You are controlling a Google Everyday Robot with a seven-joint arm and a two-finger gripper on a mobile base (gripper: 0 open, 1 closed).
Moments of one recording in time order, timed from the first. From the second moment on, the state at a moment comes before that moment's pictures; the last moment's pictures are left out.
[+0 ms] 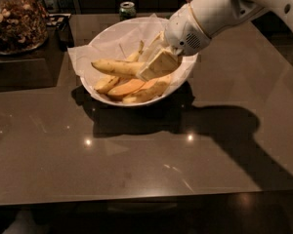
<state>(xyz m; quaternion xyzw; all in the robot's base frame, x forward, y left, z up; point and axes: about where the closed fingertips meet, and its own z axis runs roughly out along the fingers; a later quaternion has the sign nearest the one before) 0.555 -0.007 0.944 -0.64 0.65 0.24 0.31</state>
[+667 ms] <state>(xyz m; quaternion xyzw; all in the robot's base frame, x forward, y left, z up) 0.493 -0.033 0.973 -0.65 0.62 0.26 0.36</state>
